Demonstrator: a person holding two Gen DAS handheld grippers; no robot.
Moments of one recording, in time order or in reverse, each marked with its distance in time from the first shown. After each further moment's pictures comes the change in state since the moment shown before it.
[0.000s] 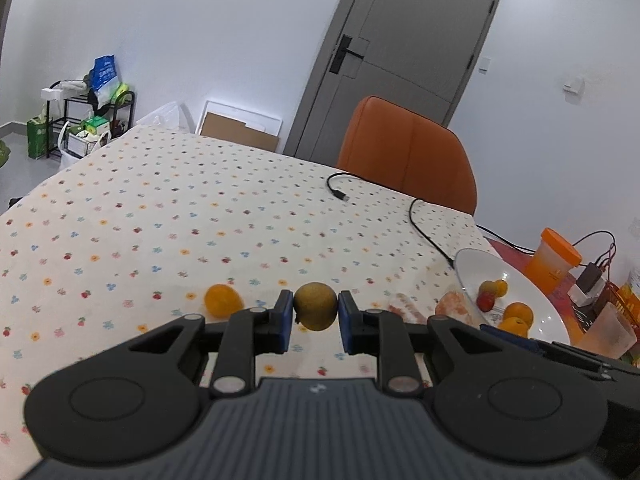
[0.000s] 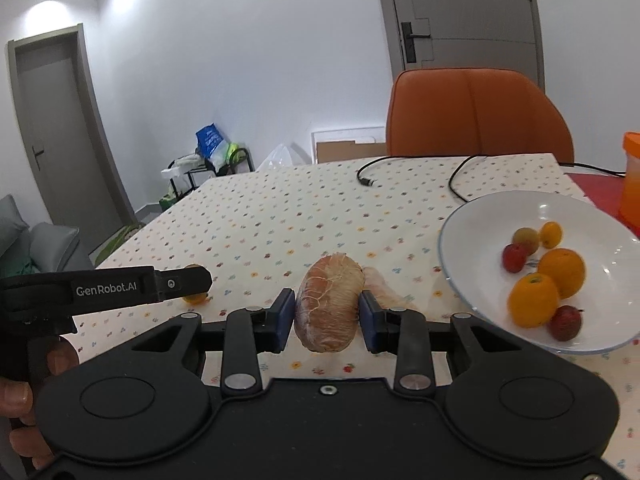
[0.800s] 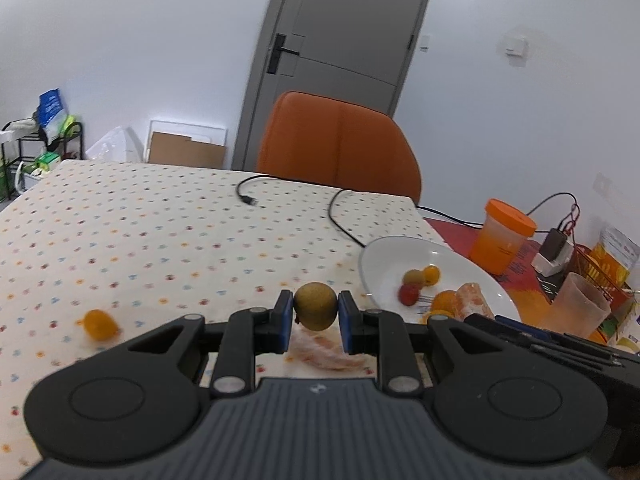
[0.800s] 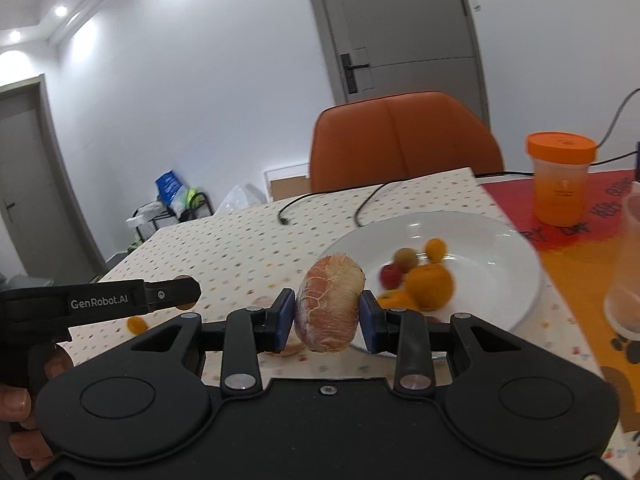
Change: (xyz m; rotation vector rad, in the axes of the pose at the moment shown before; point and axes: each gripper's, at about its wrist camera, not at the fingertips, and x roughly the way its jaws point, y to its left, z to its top) left arm 0.016 -0.091 -0.003 0.146 0.001 -0.084; right arm -0.048 -0.081 -0.004 0.114 -0.108 -0.106
